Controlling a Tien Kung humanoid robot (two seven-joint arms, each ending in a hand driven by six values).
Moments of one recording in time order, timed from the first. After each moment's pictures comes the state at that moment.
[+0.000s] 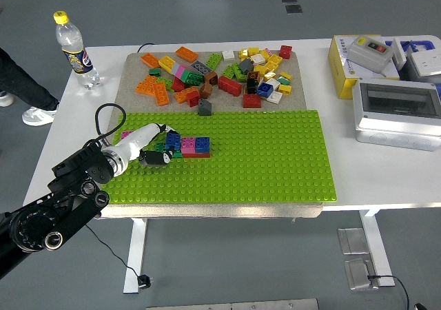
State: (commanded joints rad) left arm -0.60 0.27 -0.69 -1.10 1.59 0.01 0.20; right arm 0.16 -0.16 0.27 0.20 0.17 -0.12 0.02
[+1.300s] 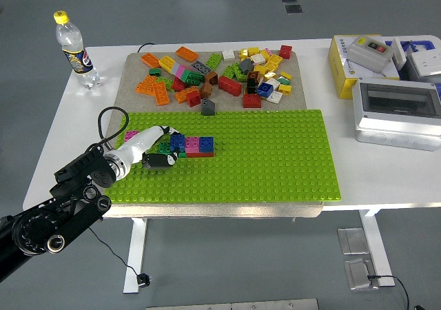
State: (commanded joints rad) left arm -0.60 0.26 -0.65 -1.07 1.57 0.06 0.14; right arm 0.16 -0.16 0.27 0.20 0.17 -0.12 0.02
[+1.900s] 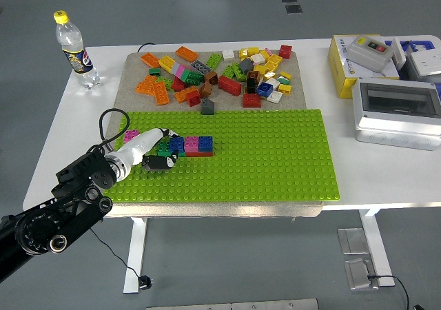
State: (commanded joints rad) left arm -0.61 0.26 -0.64 -1.05 1.59 0.07 0.14; right arm 0.16 -0.16 0.27 0.20 0.17 -0.12 0.02
